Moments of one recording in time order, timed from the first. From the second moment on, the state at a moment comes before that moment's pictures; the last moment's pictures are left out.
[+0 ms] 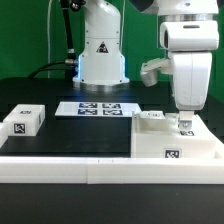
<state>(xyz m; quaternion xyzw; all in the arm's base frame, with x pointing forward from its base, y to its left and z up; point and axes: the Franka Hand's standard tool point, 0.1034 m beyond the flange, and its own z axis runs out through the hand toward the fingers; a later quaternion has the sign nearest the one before) 0.572 0.101 0.057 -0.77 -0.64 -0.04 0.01</state>
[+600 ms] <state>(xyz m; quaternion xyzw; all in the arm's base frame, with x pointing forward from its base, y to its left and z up) 0.536 0.107 0.093 -0.77 -0.63 -0.03 0.00</state>
